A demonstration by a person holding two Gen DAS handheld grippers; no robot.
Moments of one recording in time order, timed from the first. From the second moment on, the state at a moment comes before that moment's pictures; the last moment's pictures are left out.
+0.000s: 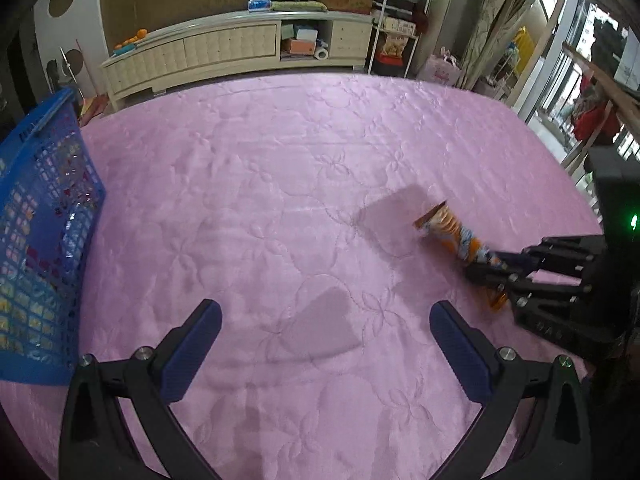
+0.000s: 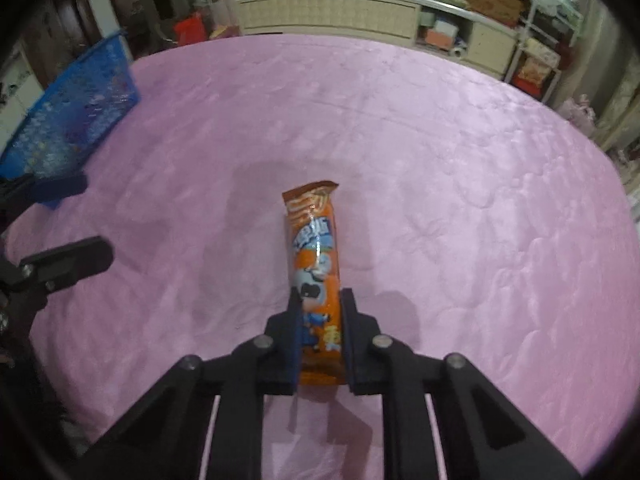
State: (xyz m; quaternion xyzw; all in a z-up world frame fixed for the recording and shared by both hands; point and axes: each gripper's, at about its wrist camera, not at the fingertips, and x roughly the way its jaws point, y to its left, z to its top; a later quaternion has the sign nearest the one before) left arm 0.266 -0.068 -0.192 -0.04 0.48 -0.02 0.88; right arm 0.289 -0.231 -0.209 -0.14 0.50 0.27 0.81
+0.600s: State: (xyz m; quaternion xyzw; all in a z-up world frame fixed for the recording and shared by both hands) left arm 0.165 -0.014 -0.095 -0.04 0.37 0.03 0.93; right arm 0.182 -0.159 -0.082 -0.13 0.41 0.33 0.84
